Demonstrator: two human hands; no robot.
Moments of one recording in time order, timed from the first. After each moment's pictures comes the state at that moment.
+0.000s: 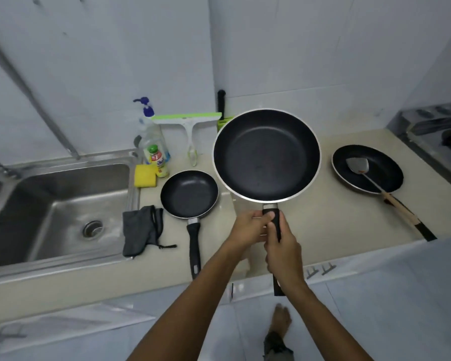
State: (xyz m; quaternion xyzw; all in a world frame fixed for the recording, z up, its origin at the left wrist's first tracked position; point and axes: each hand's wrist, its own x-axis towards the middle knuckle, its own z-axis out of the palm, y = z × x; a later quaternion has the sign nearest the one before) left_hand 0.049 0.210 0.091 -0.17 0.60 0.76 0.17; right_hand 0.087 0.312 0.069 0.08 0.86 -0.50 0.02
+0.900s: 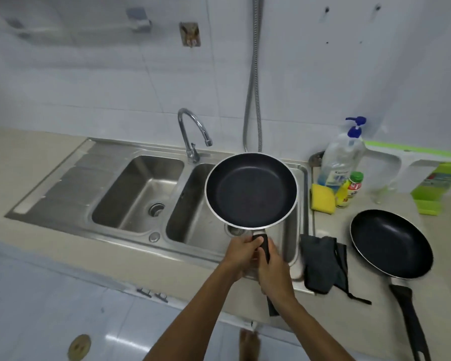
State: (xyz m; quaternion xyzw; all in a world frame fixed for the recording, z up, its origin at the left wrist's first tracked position) left_hand 0.178 -0.289 0.046 -0.38 0.58 0.72 0.03; right_hand 0.164 -0.181 0.020 -0.12 0.85 -0.48 0.19
